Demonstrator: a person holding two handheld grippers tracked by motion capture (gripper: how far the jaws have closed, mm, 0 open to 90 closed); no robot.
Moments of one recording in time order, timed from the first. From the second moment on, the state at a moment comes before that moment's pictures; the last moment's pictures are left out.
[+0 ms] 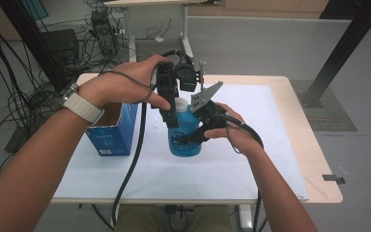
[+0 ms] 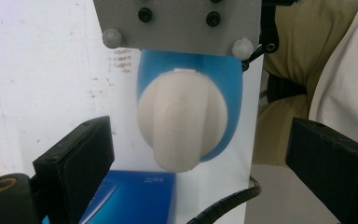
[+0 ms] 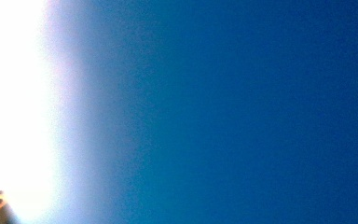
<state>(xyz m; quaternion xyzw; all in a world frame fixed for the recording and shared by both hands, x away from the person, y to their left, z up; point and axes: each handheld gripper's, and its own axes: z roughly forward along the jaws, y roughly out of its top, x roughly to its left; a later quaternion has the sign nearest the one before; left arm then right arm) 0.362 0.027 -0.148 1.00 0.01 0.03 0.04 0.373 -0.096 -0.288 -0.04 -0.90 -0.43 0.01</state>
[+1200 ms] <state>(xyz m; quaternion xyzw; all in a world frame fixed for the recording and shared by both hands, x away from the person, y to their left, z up) 0.361 0.026 -0.150 1.00 0.00 0.03 0.05 0.374 -0.094 -0.286 -0.05 -0.90 -0.43 0.02</state>
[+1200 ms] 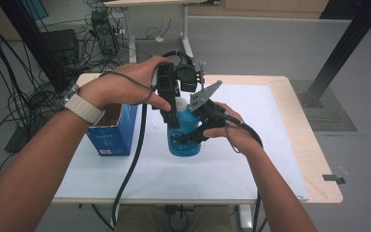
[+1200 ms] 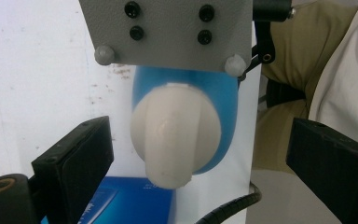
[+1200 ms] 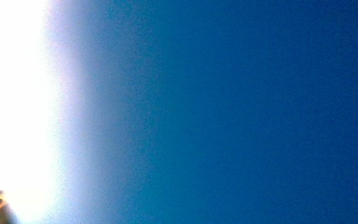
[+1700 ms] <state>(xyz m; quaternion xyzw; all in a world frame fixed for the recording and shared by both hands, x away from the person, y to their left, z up) 0.359 0.022 -0.153 1.00 0.00 0.03 0.05 0.372 -0.091 -0.283 -0.04 -0.90 -0.43 0.02</state>
